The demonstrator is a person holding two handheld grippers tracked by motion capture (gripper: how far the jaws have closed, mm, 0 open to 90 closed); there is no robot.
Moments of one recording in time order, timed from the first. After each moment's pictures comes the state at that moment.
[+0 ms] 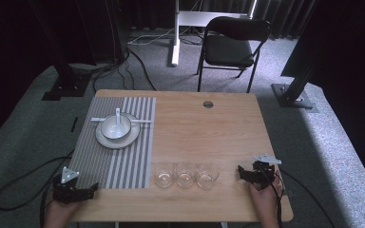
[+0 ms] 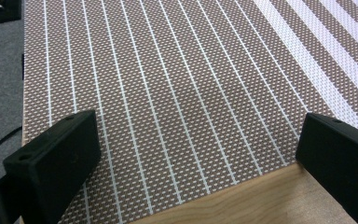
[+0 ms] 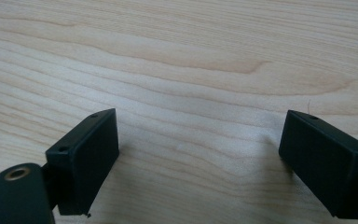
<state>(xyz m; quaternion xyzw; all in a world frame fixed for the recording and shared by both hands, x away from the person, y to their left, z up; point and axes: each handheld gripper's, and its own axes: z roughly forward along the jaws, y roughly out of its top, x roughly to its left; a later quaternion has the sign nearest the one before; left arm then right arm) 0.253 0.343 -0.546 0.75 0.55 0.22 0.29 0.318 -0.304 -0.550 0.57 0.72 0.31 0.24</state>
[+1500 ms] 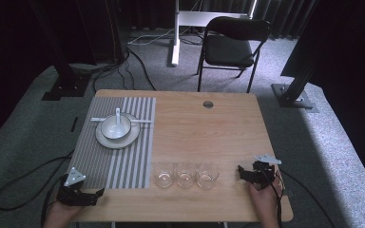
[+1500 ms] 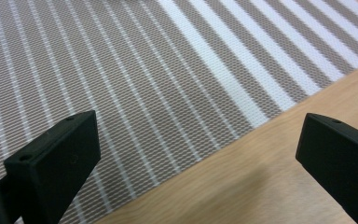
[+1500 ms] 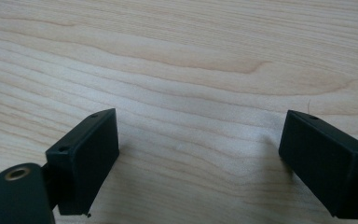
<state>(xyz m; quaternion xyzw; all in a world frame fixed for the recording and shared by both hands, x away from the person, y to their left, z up) 0.245 0.325 -0.530 0.80 0.47 0.18 0.32 0.318 -0.304 -0.550 0.57 0.72 0.31 0.24</state>
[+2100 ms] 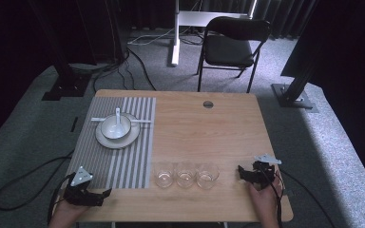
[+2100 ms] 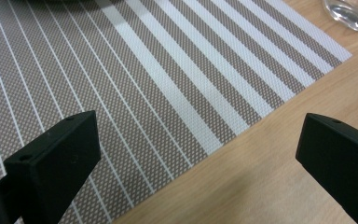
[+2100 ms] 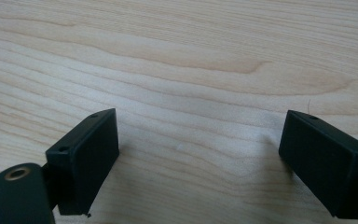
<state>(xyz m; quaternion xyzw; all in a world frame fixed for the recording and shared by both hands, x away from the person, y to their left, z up) 0.247 0.303 -0.523 0.81 0.44 0.17 0.34 0.318 -0.304 -0.550 0.57 0.72 0.31 0.24</state>
